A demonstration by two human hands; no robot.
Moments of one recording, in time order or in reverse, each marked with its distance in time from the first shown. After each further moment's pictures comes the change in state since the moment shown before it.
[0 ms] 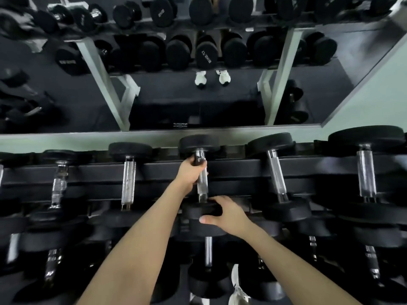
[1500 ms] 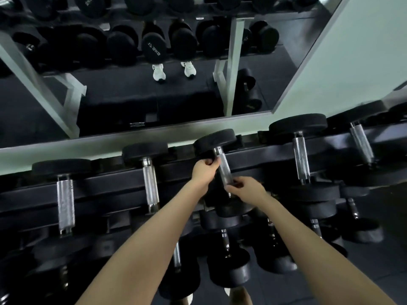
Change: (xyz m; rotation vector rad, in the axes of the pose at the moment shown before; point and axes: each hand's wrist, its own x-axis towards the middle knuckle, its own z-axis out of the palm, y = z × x) left_hand -0.012 0.007 0.167 0.113 -0.173 0.018; right_hand -0.028 0.088 -0.138 -0.024 0.250 0.348
